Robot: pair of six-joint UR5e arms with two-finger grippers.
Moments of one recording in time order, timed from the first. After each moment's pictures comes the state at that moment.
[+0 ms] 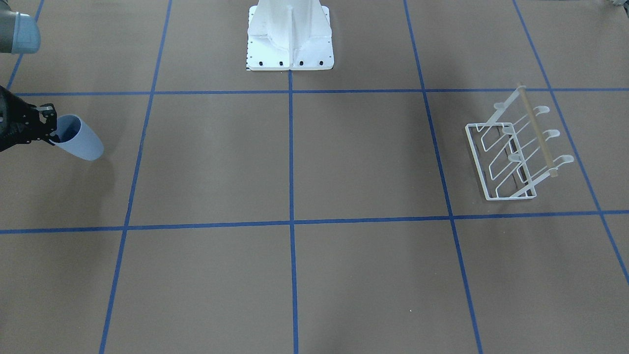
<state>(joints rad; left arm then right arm) -1.51 -1.49 -1.80 -1.49 -2.32 0.03 1.08 -1.63 1.90 -1.40 2.38 0.19</state>
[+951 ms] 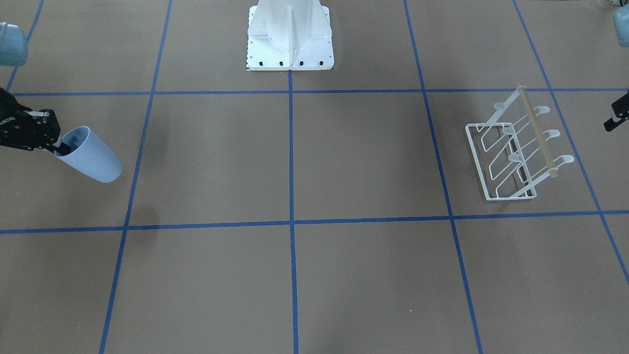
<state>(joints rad) -1.42 -1.57 -1.81 -1.73 -2.42 -0.19 1.12 -1.51 1.83 -0.98 2.42 0.89</state>
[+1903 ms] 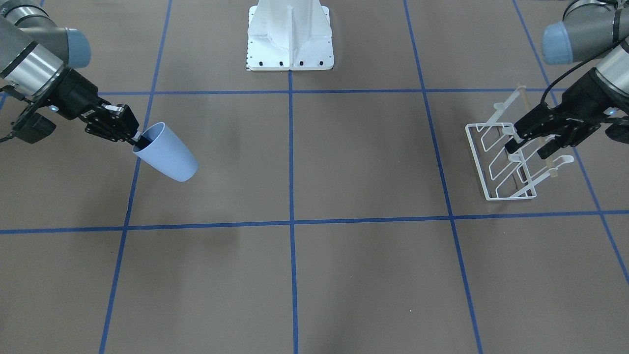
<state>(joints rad) -1.15 -1.80 -1.81 -2.11 -2.39 -1.09 0.89 -1.39 1.82 -0.63 2.22 1.60</state>
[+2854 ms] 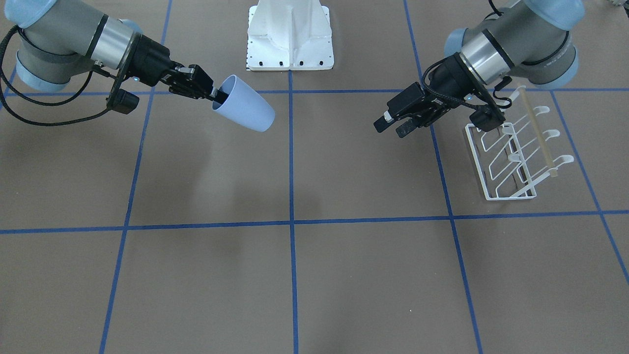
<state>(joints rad) -0.87 -1.95 -1.73 -2.63 -2.20 -1.91 0.73 -1.27 1.82 -0.41 2.21 2.06</state>
